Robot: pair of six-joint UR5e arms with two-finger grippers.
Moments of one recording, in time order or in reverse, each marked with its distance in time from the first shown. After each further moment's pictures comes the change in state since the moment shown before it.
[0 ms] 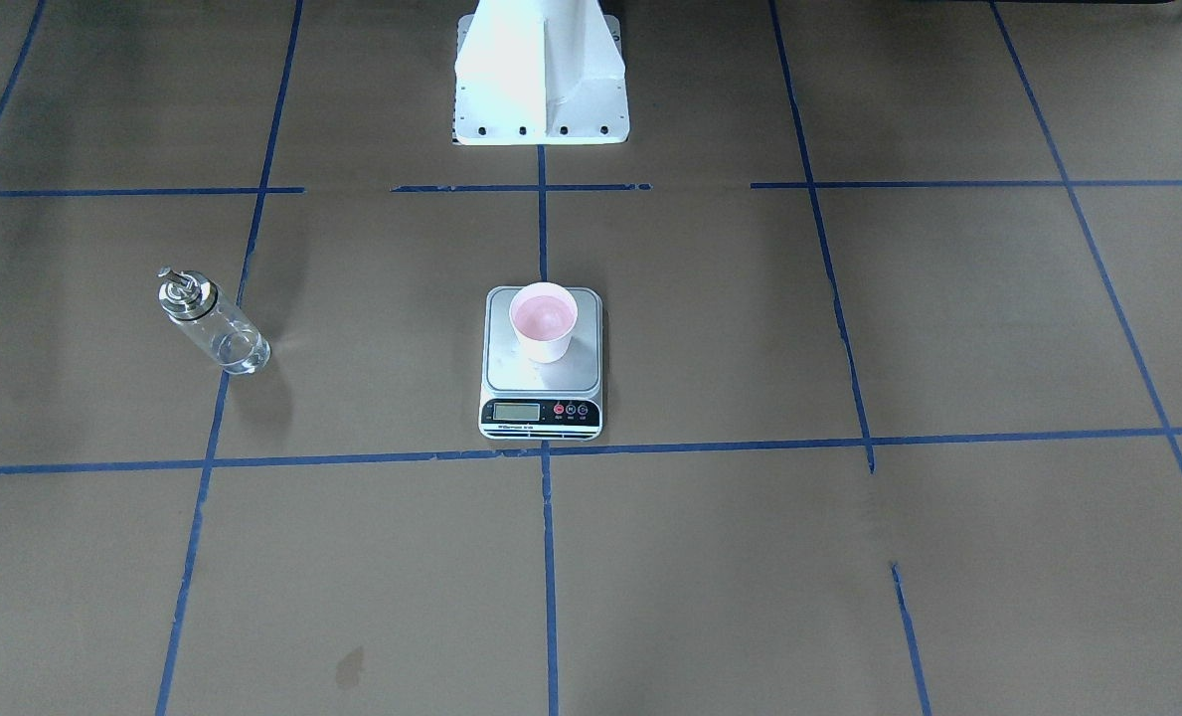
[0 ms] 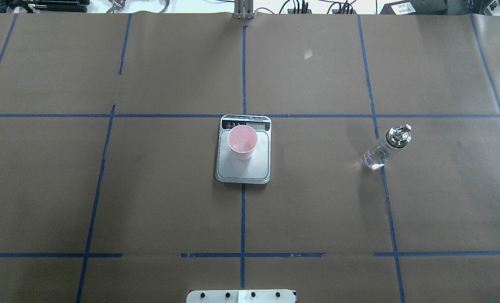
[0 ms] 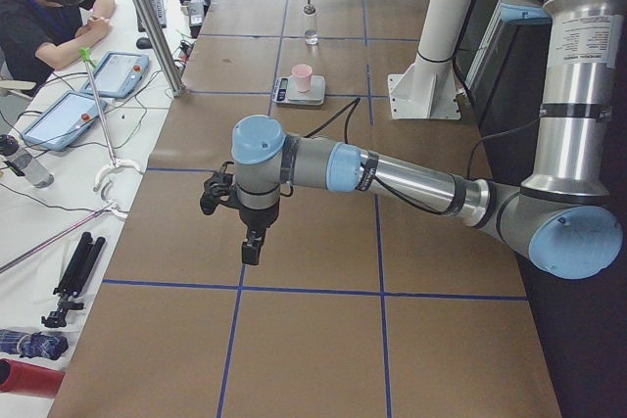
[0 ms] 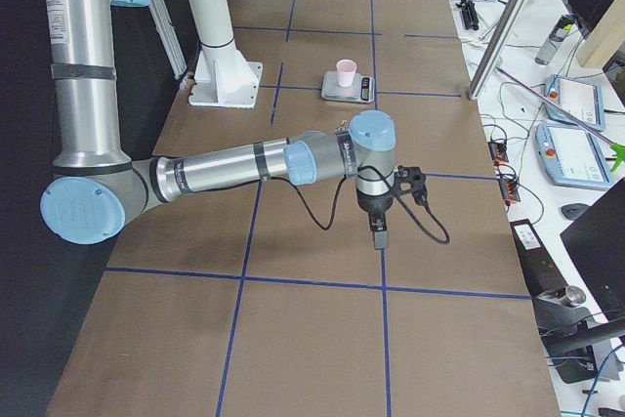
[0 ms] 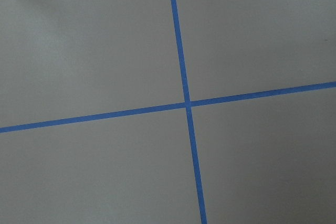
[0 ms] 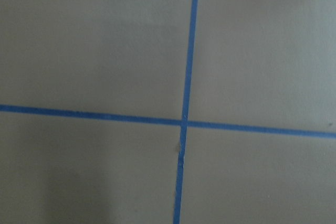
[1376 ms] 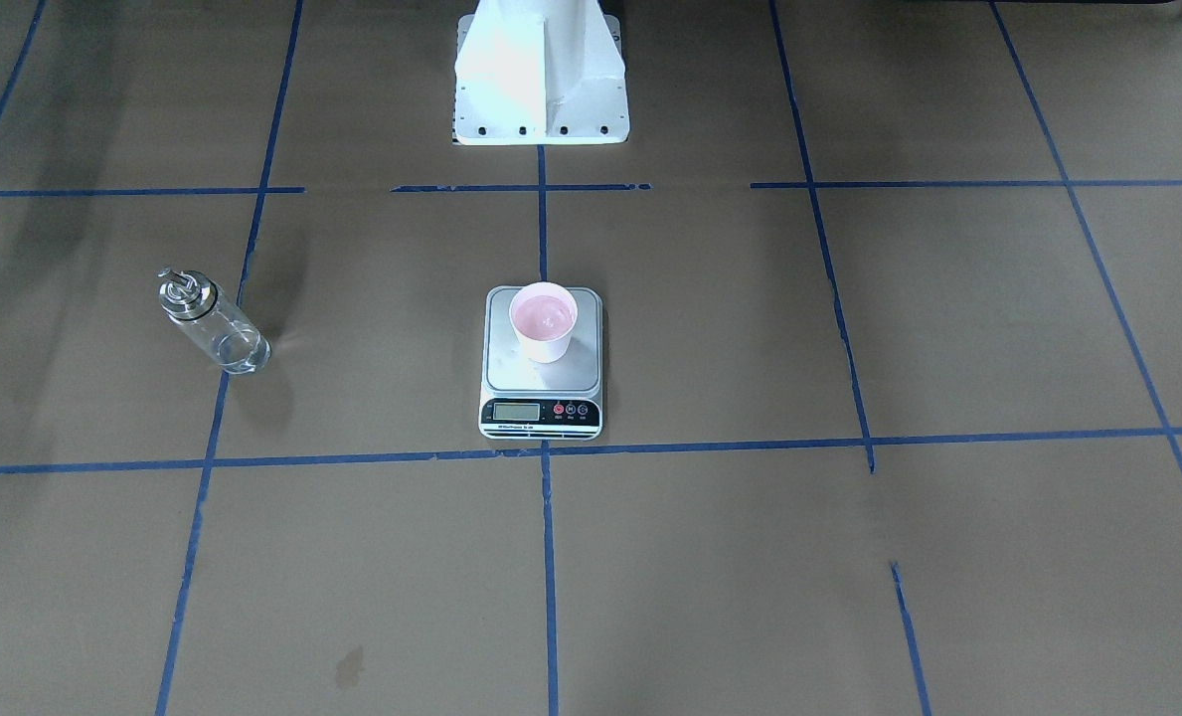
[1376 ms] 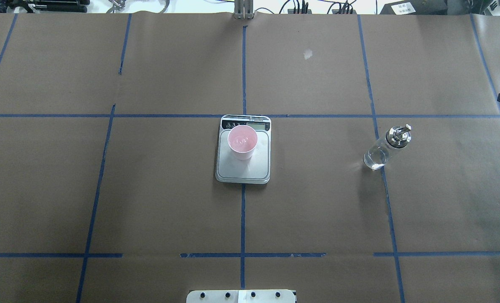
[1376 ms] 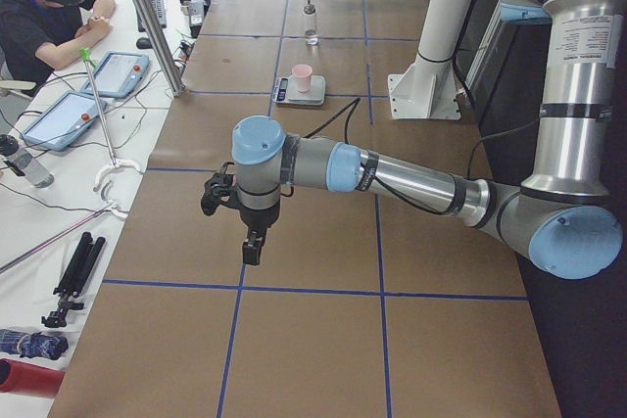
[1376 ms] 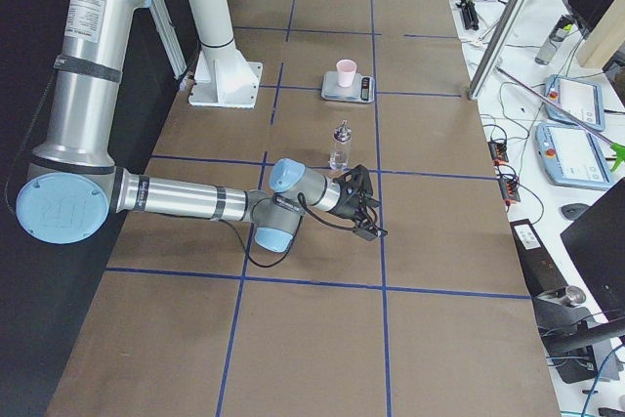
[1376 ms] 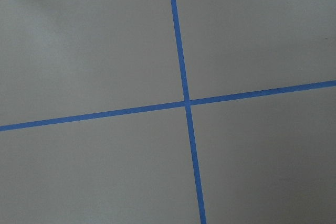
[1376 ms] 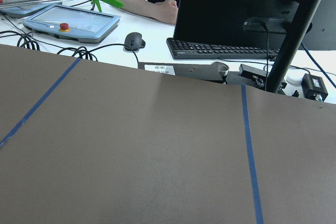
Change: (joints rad) left arm 0.003 0.000 -0.001 0.006 -0.002 -0.001; right arm -0.388 -0.168 -0.211 1.310 -0.571 0.581
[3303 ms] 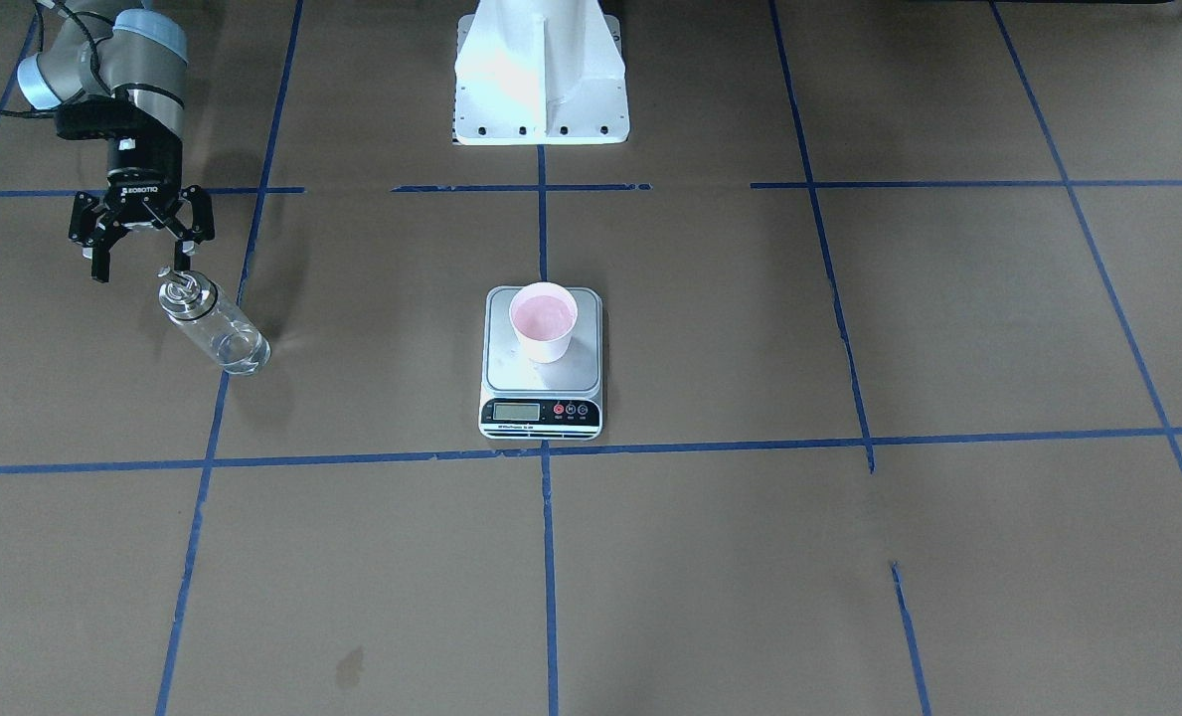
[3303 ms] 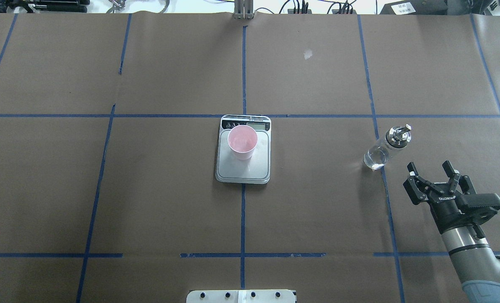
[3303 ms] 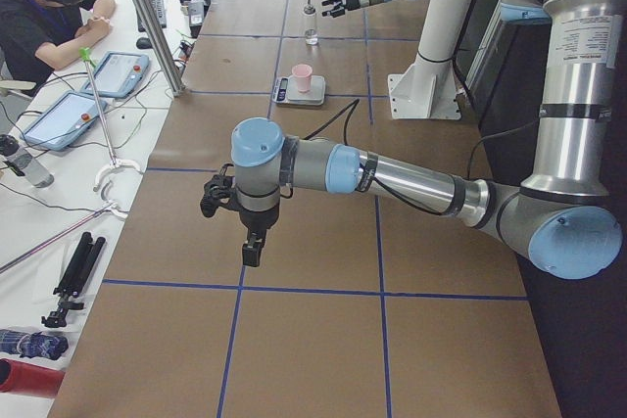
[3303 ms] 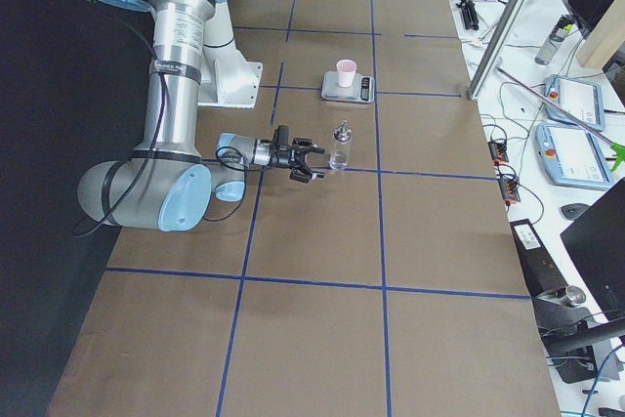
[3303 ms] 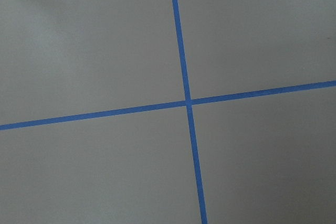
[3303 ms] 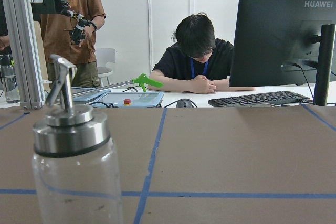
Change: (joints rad) left arm 0.000 -0.001 0.007 -0.002 0.000 0.000; right arm -1.032 -0.063 0.117 -0.122 -1.320 0.587
